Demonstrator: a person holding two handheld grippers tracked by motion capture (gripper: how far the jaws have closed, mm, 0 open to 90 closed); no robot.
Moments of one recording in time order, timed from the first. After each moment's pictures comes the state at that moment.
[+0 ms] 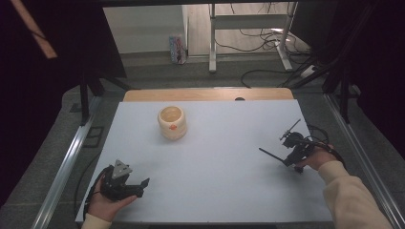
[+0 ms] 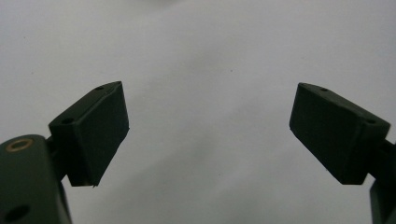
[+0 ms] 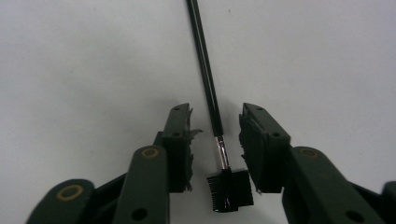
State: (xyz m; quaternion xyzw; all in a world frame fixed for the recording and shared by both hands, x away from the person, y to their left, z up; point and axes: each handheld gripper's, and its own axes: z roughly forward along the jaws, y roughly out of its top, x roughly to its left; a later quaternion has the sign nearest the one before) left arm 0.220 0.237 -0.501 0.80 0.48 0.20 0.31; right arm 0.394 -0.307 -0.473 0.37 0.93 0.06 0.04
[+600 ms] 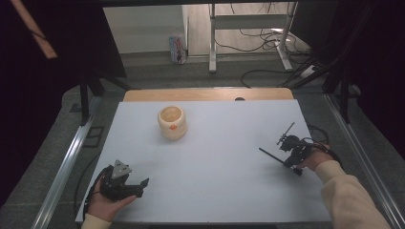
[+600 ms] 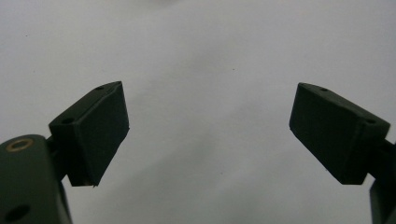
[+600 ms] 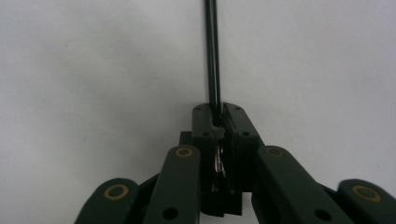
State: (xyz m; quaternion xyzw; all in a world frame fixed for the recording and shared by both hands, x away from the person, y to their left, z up) left arm 0.220 0.238 -0.502 0.80 0.48 0.20 0.30; right arm 0.394 -0.301 -0.483 0.33 0.94 0.03 0.03
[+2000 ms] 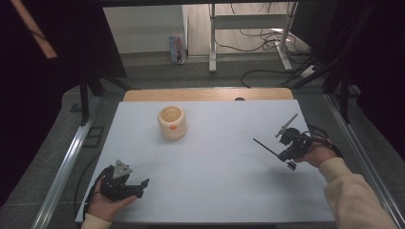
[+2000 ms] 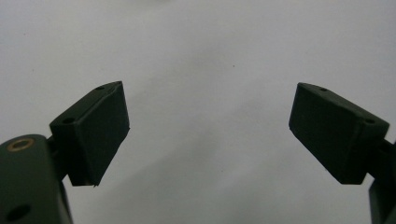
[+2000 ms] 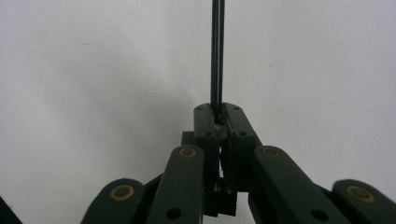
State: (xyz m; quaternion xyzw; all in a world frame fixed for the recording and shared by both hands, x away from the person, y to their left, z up) left arm 0.221 0.237 -0.503 0.80 0.48 0.20 0.30; right arm 0.385 -0.284 -0.438 0.30 0.95 0.10 0.03
